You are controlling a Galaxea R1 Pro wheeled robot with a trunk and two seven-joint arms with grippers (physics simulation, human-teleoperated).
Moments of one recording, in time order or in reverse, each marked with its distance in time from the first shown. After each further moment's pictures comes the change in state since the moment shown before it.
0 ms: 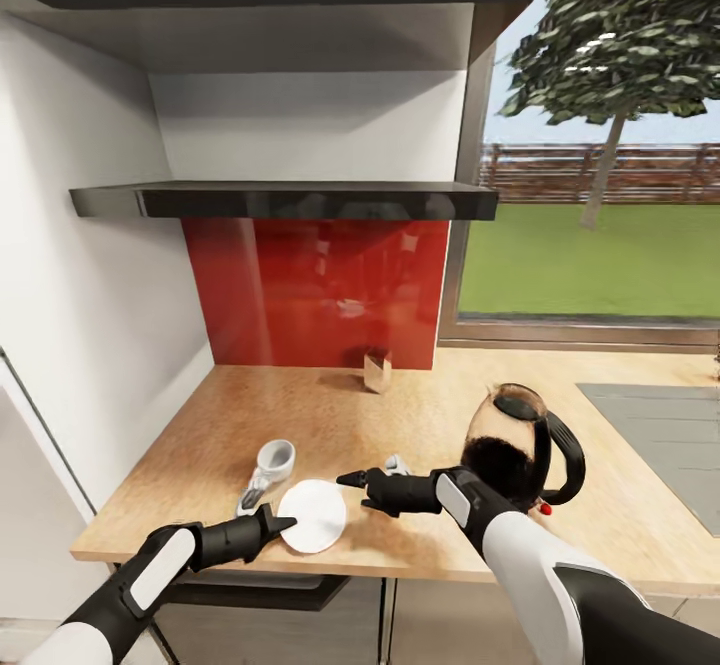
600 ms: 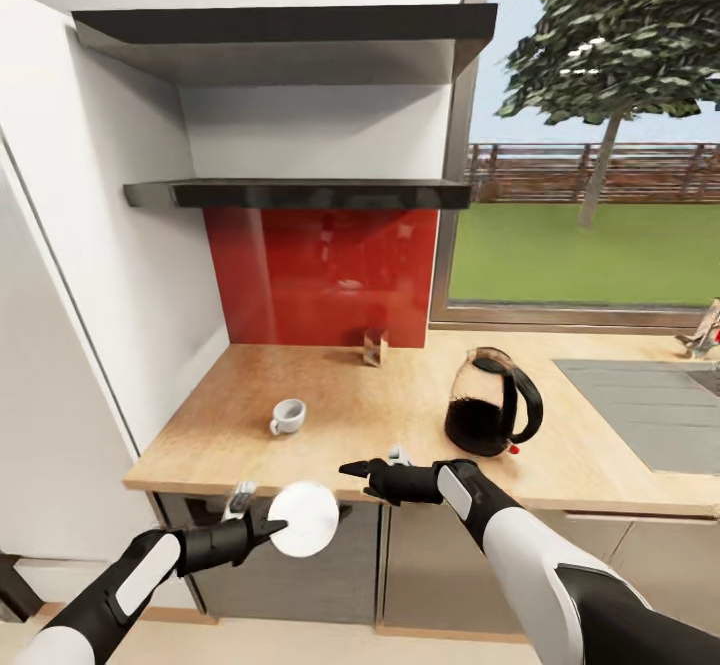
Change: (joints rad) left arm 0.004 0.044 -0.004 0.023 -0.048 0.003 -0.131; right arm 0.000 0.000 0.002 -0.052 -0.005 0.001 -0.002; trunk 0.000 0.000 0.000
